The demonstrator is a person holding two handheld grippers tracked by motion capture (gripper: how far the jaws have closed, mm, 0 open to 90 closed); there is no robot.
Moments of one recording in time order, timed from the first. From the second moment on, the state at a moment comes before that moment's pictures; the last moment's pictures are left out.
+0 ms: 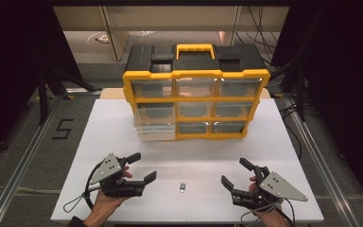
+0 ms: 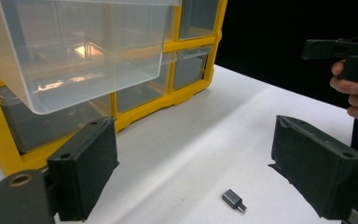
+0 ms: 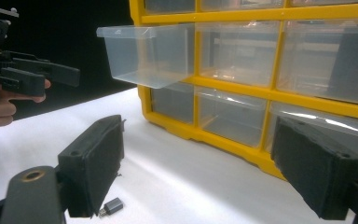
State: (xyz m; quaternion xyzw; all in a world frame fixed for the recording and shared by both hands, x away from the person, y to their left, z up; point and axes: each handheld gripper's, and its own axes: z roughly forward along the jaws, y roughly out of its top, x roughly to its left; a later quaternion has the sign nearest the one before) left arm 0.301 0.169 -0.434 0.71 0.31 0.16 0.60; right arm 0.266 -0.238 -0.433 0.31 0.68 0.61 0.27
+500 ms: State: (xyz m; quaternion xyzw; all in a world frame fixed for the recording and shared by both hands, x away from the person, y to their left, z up) left arm 0.300 0.163 -0.435 0.73 0.31 0.16 0.59; right arm 0.266 -0.238 -0.434 0.31 0.68 0.60 0.27
